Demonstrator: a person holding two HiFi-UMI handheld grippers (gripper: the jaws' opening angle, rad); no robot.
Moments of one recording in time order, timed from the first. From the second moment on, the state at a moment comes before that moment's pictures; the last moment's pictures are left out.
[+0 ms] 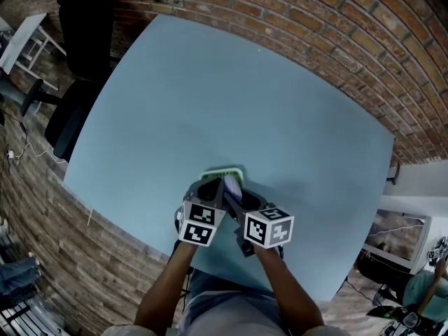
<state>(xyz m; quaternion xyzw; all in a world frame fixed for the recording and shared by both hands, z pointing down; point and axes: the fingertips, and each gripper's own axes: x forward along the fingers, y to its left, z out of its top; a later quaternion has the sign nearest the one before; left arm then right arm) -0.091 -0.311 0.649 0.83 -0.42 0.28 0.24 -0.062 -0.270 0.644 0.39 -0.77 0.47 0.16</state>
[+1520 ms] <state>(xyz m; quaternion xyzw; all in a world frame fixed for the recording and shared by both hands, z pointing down) -0.111 -0.302 0.627 0.82 -0.48 0.22 0.25 -0.063 -0.268 0.624 0.36 -0.75 0.55 0.07</state>
